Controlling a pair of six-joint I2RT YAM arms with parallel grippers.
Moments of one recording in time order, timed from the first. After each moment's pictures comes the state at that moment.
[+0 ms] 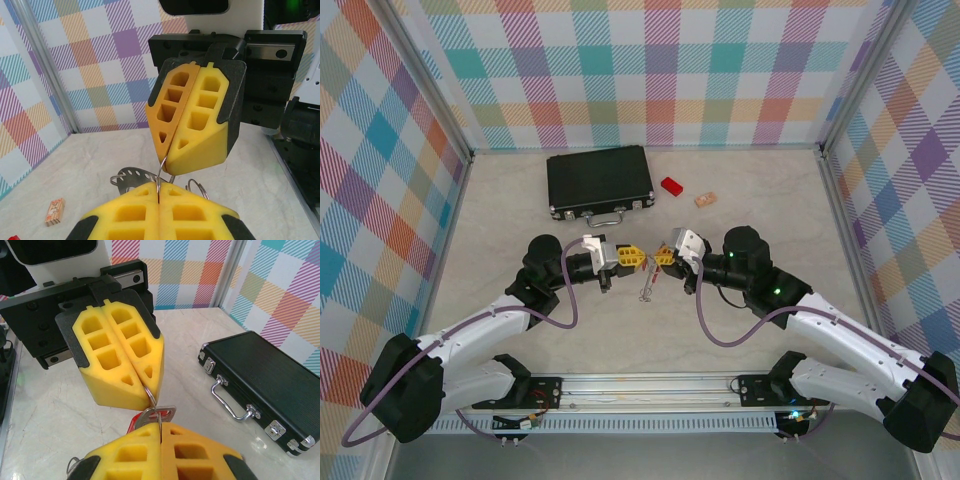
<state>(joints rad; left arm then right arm) -0.61 1.10 0.54 0.60 0.75 0.21 0.79 0.96 0.75 -0.06 -0.37 -0.29</state>
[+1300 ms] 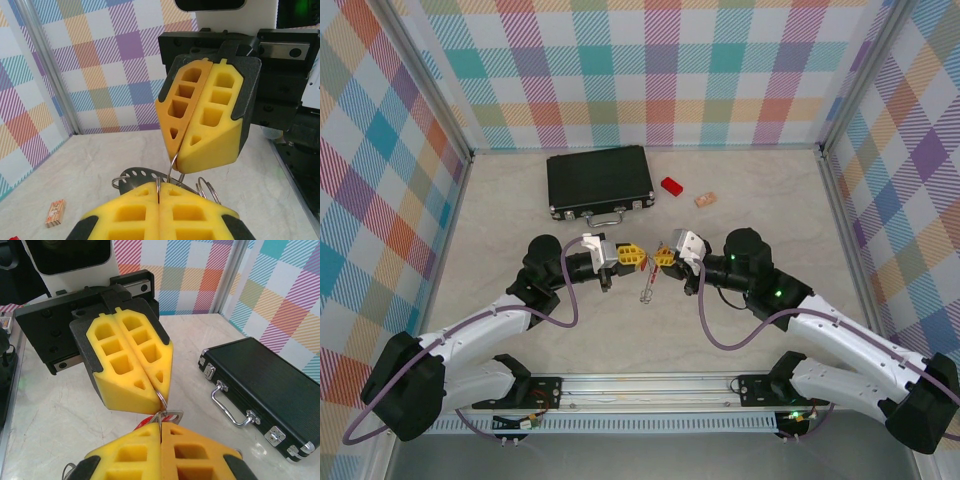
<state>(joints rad) -0.61 1.12 0.54 0.63 0.74 0.18 0.80 0.95 0.74 -0.04 -0.37 -0.28</state>
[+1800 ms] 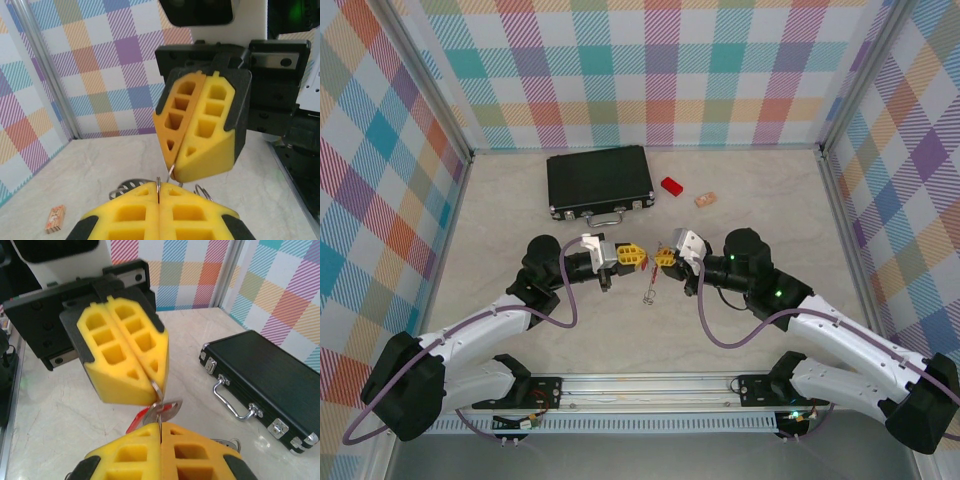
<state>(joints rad) -0.61 1.11 0.54 0.65 0.75 0.18 0.80 0.95 0.74 -0.07 -0.36 -0.26</state>
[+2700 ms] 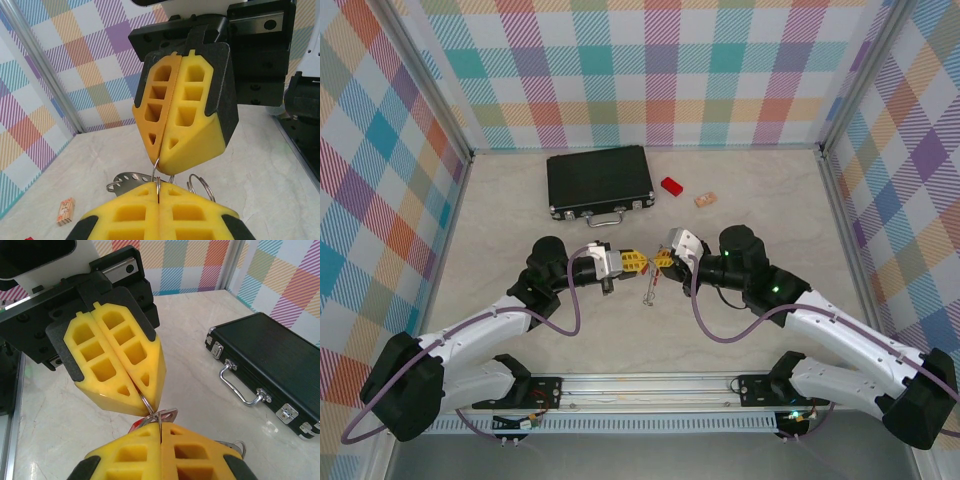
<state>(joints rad) -0.63 1.11 0.53 0.57 0.73 0.34 0.80 0.98 0.78 -0.14 -0.36 -0.26</state>
